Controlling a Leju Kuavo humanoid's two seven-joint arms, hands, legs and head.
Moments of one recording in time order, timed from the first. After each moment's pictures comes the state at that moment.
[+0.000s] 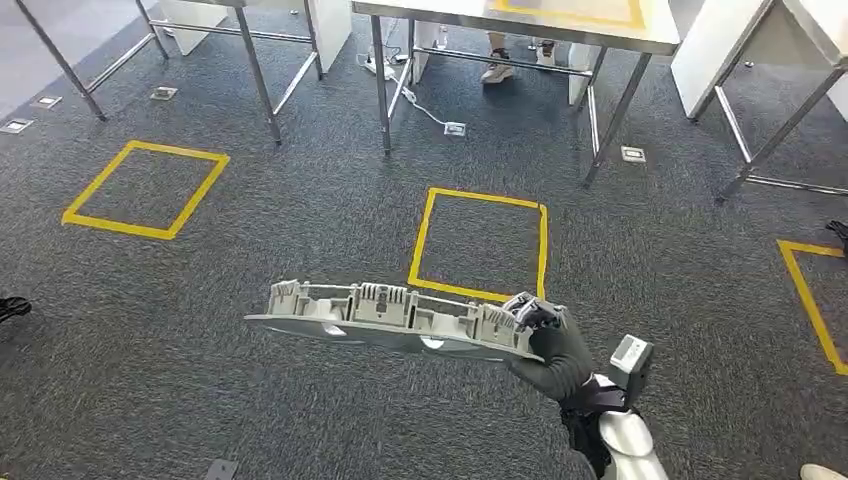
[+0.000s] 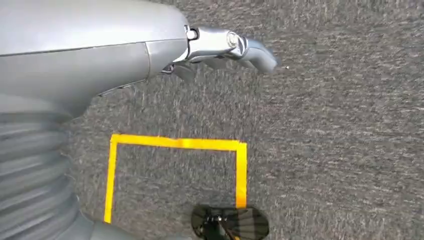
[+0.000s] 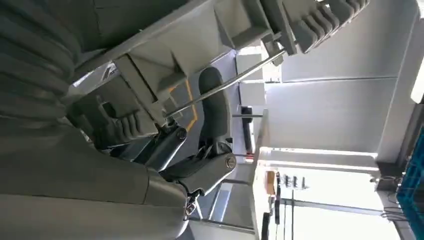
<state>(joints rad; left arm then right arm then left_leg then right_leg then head) -0.07 0.03 0.33 -0.20 -0.39 0.22 -0.23 -0.11 0.00 0.20 -1.34 -0.06 0.47 -0.62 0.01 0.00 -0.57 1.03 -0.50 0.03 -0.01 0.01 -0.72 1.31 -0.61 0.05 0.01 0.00</state>
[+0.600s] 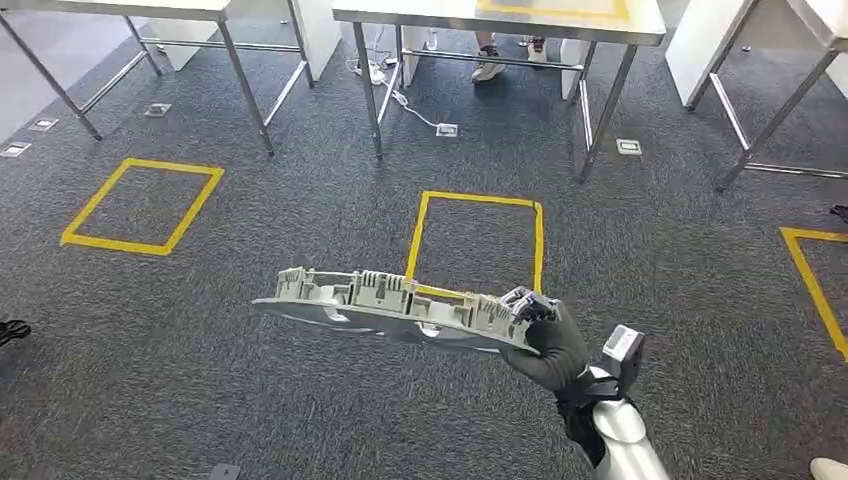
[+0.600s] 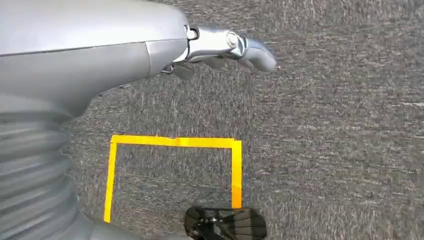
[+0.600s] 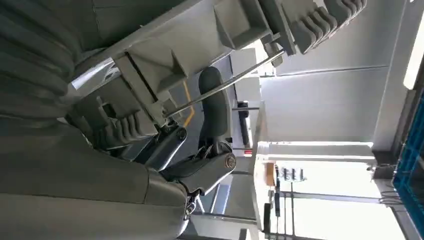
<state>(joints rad) -0.06 0.02 0.33 -0.20 -0.40 0.22 -0.23 -0.14 -0.01 0.21 -1.27 -0.07 0.47 -0.64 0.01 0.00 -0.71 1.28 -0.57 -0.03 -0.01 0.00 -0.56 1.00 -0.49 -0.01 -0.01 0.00</state>
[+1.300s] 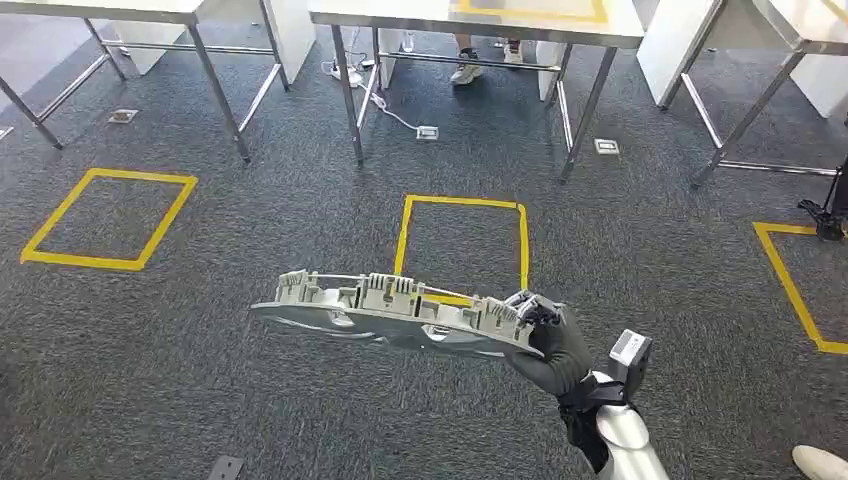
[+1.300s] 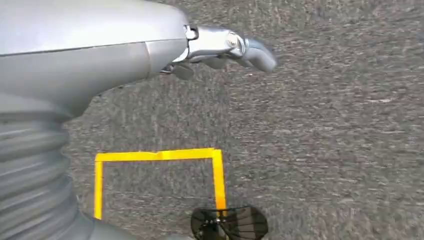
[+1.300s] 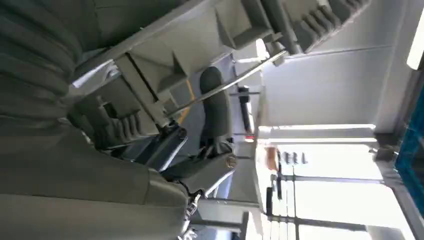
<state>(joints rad) -0.07 0.02 0.33 -0.20 -0.42 0.22 -0.22 -0.13 -0.01 0.22 -1.28 -0.09 0.47 -0.64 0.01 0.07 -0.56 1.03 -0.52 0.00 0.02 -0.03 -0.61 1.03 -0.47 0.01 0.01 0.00</state>
